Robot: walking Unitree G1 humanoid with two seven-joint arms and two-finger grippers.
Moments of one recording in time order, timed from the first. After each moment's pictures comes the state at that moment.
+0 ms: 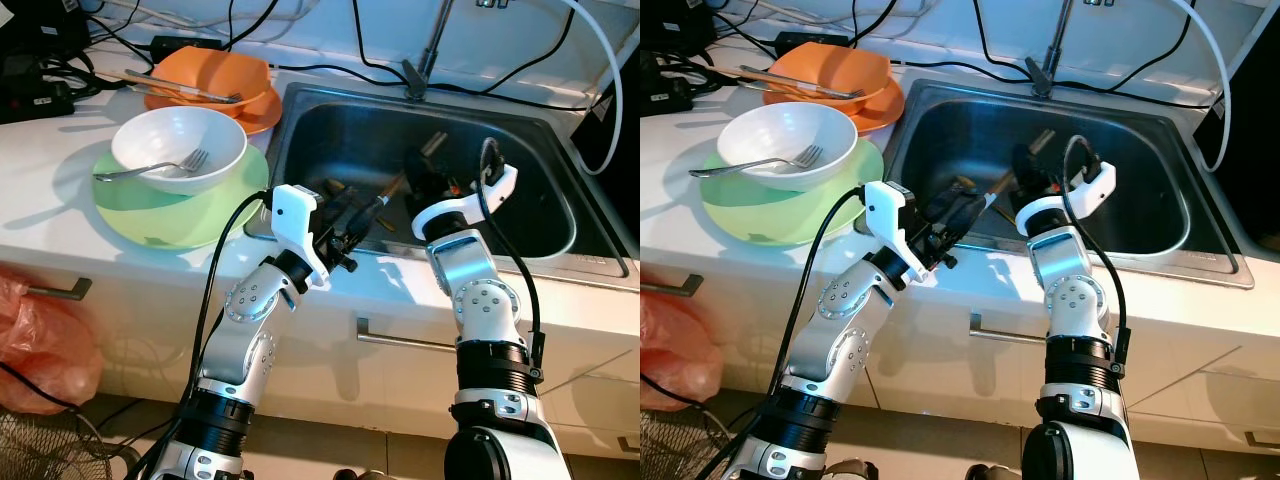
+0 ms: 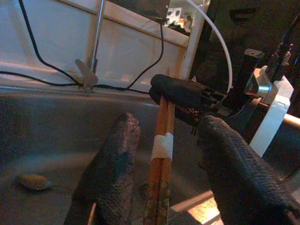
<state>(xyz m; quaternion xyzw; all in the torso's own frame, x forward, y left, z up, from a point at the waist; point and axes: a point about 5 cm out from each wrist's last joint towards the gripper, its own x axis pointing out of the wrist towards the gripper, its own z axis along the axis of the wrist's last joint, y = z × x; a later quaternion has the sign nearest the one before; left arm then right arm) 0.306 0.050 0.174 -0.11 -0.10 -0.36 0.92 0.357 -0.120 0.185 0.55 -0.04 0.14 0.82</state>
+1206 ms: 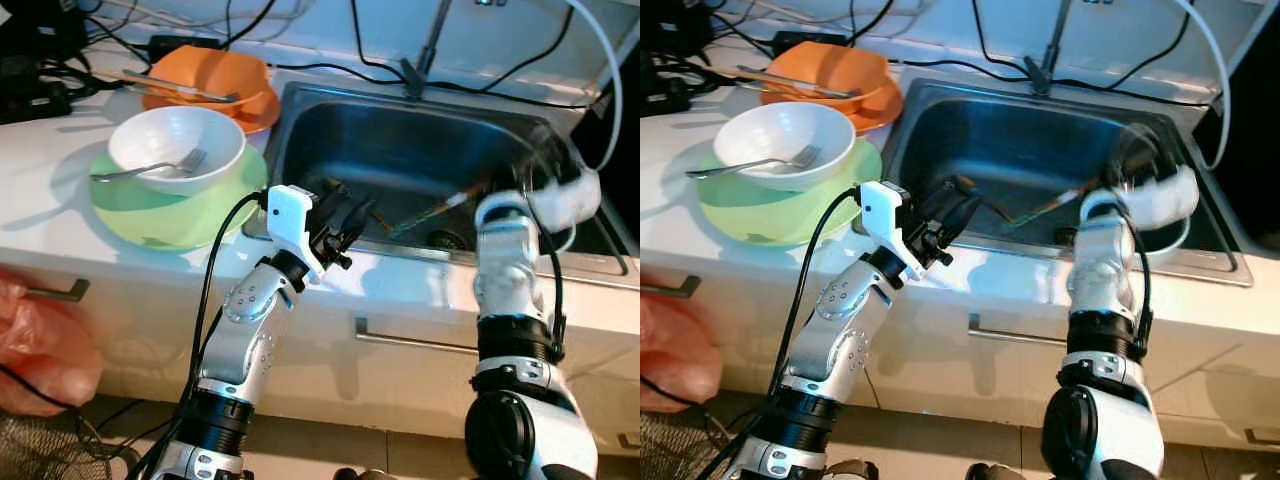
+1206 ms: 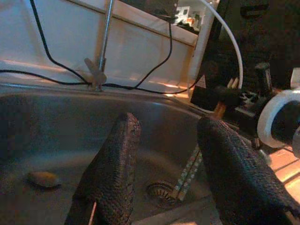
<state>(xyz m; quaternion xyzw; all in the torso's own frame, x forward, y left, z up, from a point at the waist) 0.309 0.053 0.172 -0.10 -0.10 -0.34 0.93 0.374 -0.189 0.189 0.44 -0.12 -0.13 0.88</state>
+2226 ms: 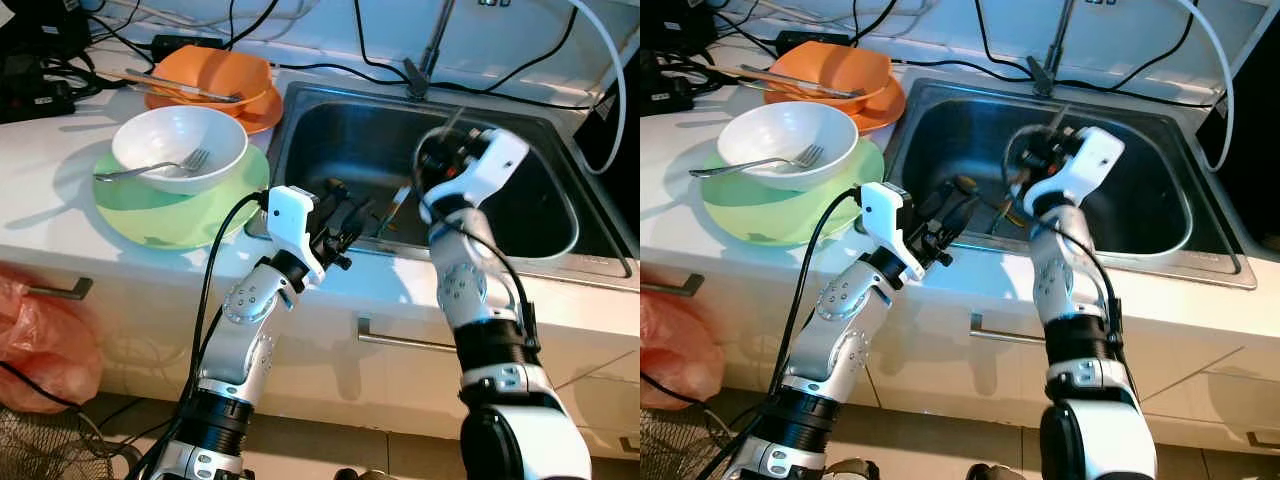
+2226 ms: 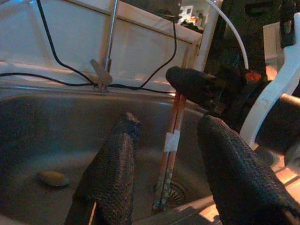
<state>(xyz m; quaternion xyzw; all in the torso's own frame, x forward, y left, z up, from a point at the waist) 0.309 0.055 0.171 -0.09 -0.11 -0.34 0.93 0.374 -0.127 0.192 0.25 -0.09 0.06 0.96</state>
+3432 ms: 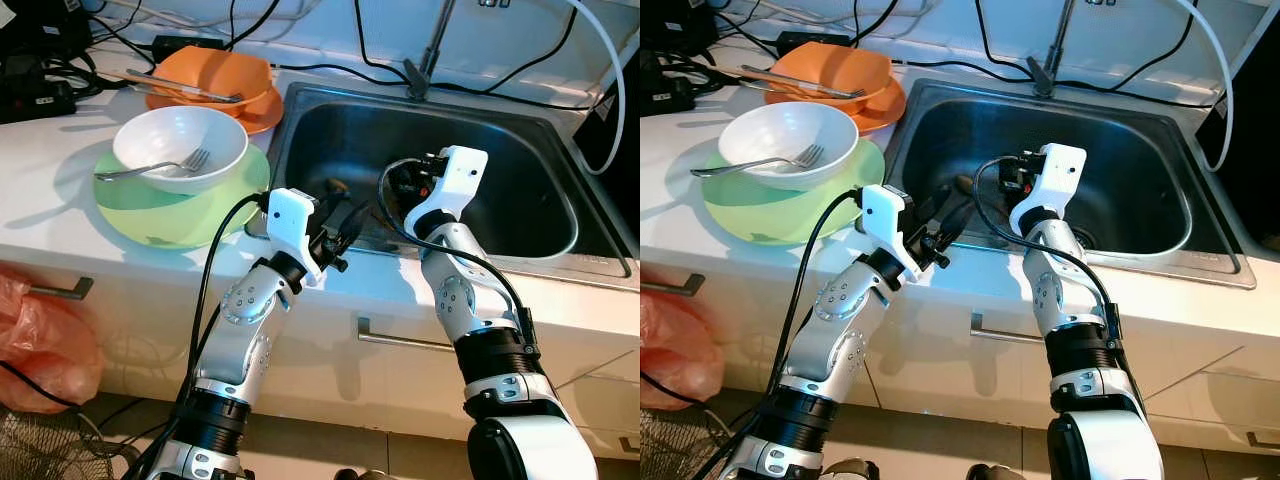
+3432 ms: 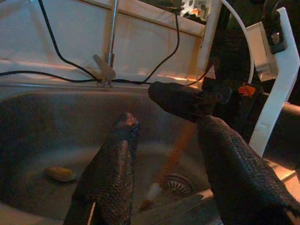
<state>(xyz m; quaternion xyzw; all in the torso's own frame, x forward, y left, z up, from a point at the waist) 0.310 0.057 0.168 -0.07 -0.10 -0.33 0.94 0.371 -0.117 0.177 0.16 -0.04 0.09 0.98</state>
